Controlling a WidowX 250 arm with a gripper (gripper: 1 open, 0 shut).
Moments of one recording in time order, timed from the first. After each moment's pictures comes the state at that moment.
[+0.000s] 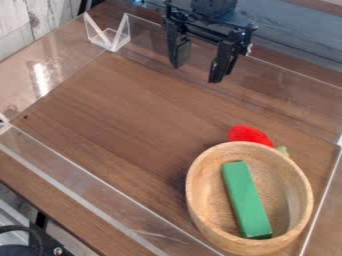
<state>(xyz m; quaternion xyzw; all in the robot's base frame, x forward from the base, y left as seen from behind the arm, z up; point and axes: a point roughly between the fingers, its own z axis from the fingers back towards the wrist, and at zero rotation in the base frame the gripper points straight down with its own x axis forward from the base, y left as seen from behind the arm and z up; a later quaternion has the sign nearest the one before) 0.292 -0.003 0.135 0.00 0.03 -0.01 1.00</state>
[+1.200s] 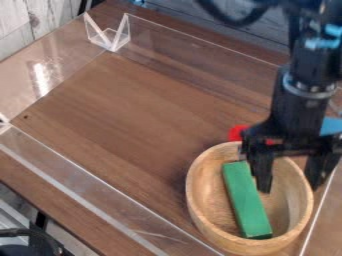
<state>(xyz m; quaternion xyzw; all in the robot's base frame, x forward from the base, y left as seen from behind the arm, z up) 0.242 -0.145 0.079 -0.06 0.04 0.34 0.94</state>
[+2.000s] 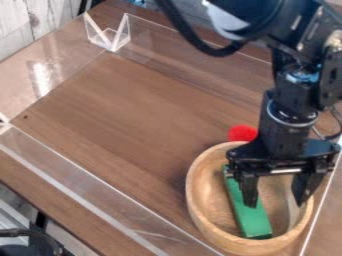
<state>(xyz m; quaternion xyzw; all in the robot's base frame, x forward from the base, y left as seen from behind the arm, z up) 0.241 -0.128 0.067 -0.07 0.01 0.32 0.95</state>
